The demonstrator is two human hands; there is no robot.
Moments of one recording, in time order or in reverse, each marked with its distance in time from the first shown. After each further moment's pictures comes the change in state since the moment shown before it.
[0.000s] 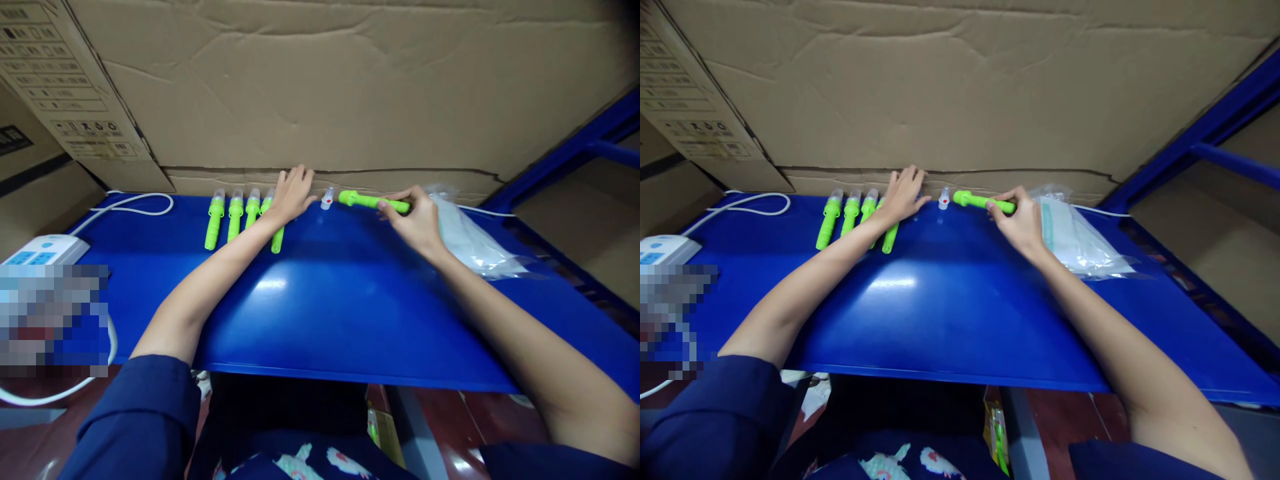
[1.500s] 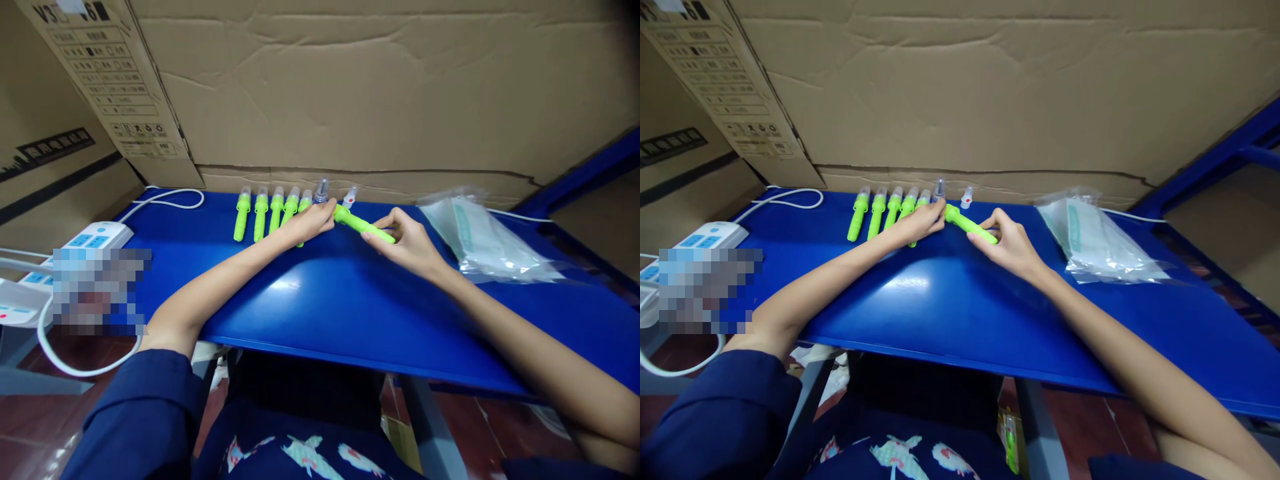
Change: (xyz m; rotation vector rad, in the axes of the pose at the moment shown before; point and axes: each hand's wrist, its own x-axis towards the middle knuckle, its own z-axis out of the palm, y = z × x) left_hand -0.058 0.002 -0.012 -0.312 -0.229 0.127; right_hand -0.051 -0.073 0.023 0.192 -0.300 0.029
